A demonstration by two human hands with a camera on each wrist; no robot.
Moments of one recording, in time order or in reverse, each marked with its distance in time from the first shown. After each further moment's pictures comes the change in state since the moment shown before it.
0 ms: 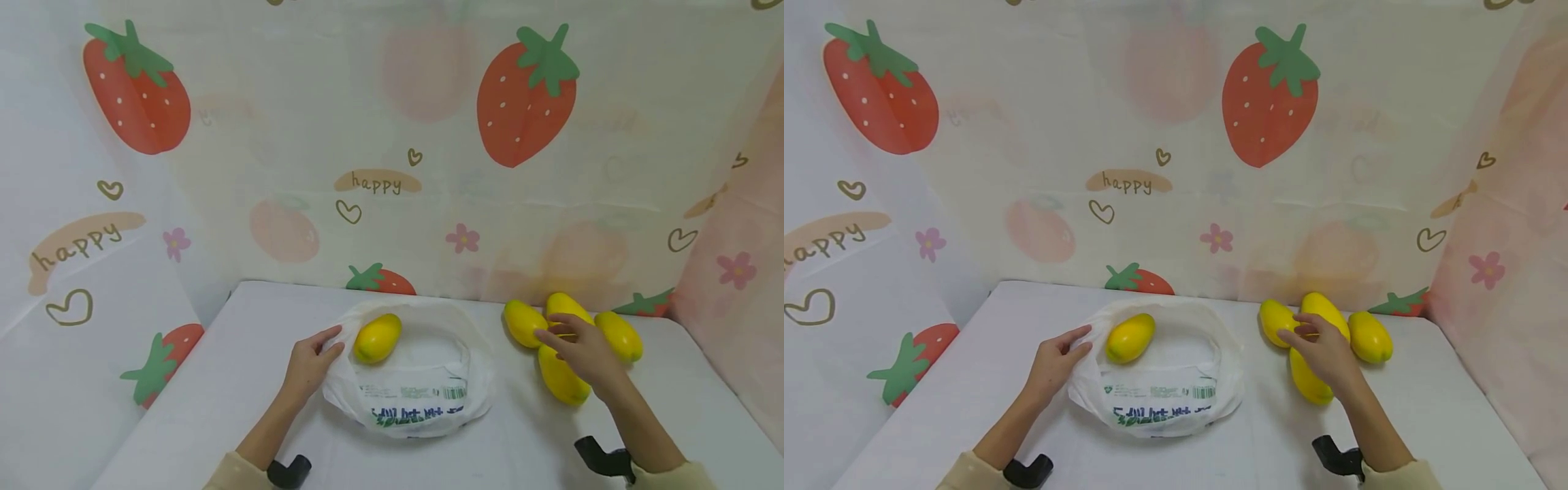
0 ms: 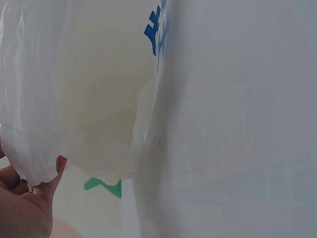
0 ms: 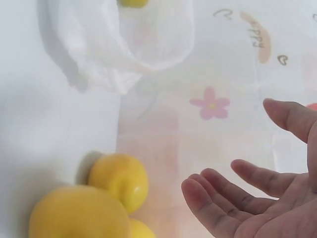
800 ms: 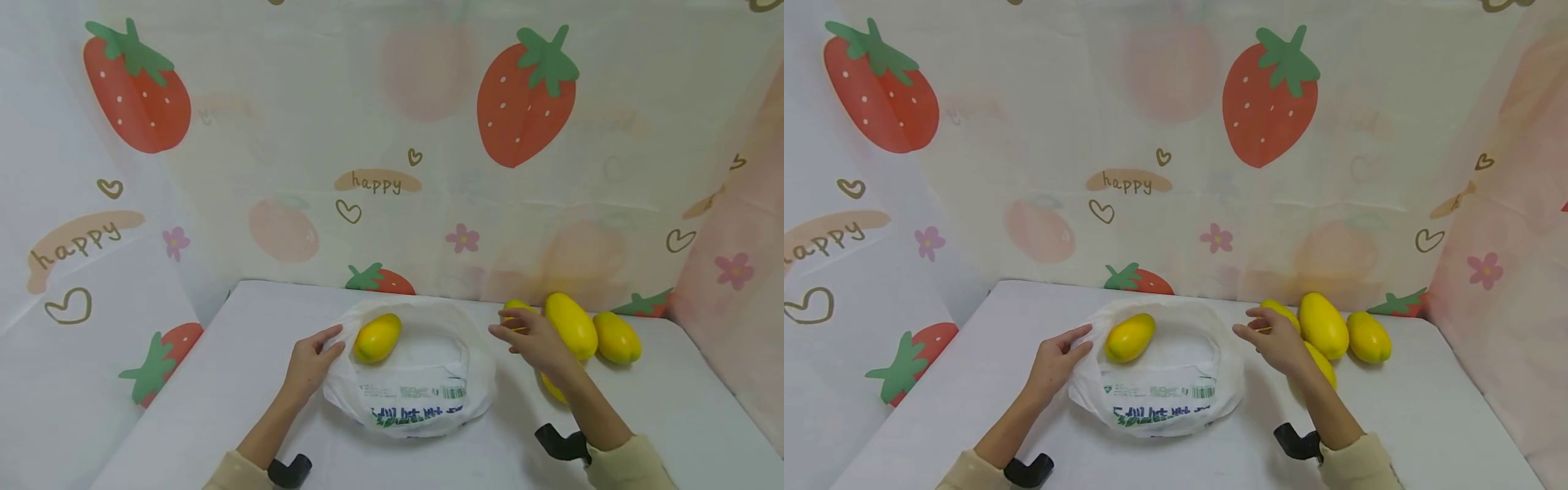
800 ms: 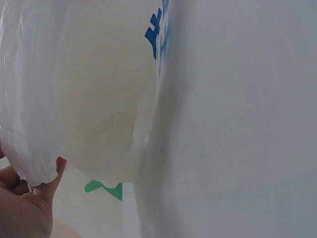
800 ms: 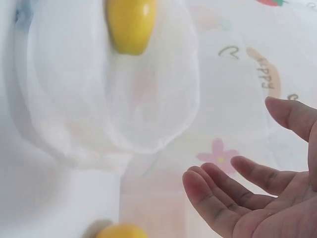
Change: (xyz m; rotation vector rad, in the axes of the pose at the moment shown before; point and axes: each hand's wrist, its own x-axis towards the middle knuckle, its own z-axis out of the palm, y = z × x) left_hand 0.001 -0.001 0.002 -0.016 -0.005 -0.012; right_hand 0.015 -0.036 0.043 0.085 -0.067 -0.091
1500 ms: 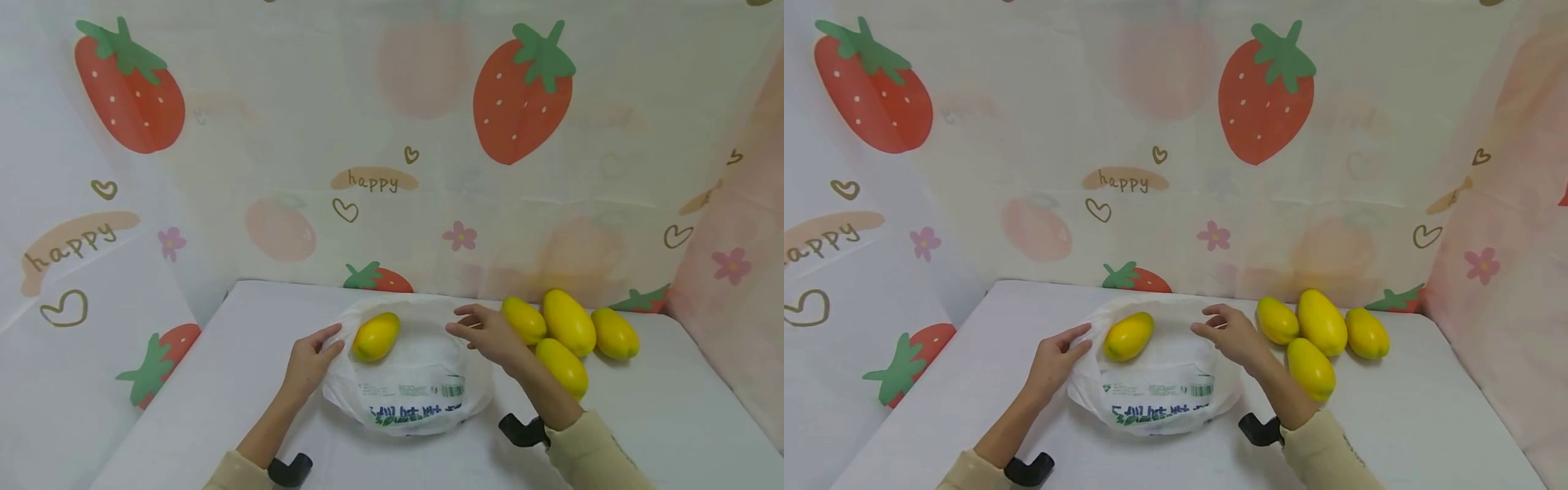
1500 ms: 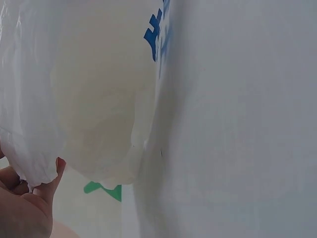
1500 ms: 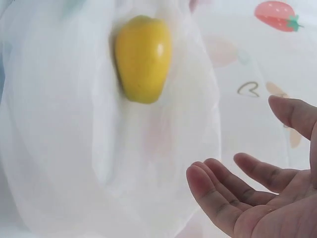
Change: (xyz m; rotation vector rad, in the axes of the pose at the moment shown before) left_hand 0.000 0.002 0.000 -0.003 -0.018 0.013; right_hand 0.022 -0.021 0.045 0.041 -0.069 0.001
